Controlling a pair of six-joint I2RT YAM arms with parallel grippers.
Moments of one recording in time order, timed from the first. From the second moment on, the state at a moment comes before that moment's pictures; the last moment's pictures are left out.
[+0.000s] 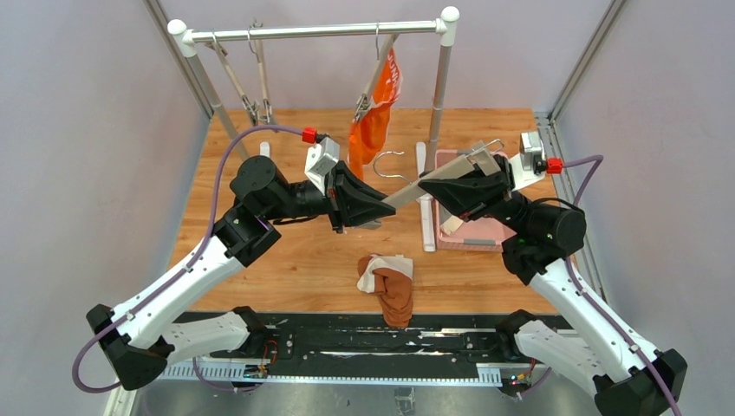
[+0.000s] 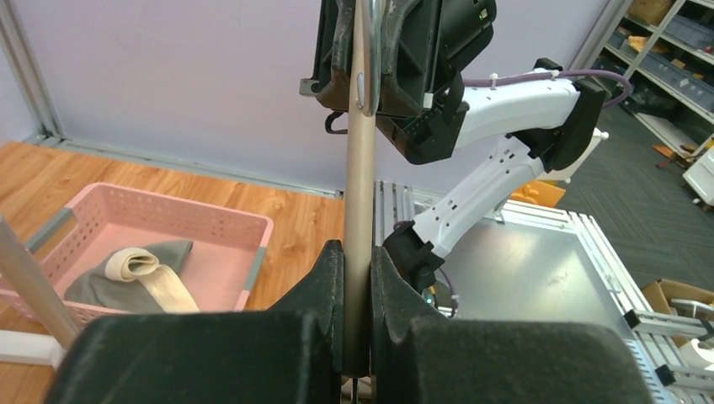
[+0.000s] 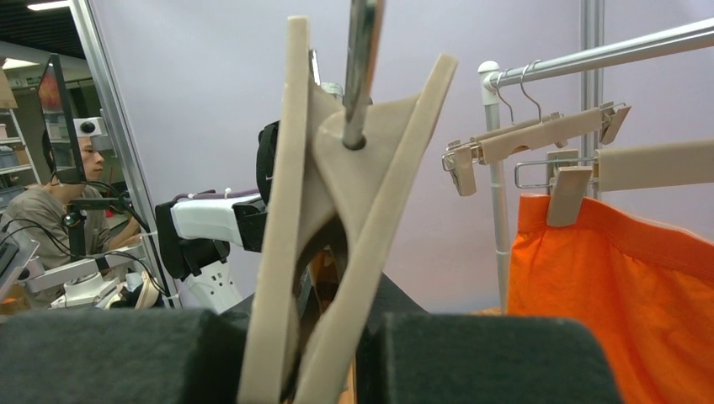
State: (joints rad) left arm -0.78 1.03 1.10 0.15 0.71 -0.34; right arm 0.52 0.87 0.79 0.91 -0.66 0.76
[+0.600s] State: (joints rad) left arm -0.78 0.85 1.18 -0.28 0.51 -0.17; right arm 0.54 0.83 0.80 0.63 -0.64 0.58
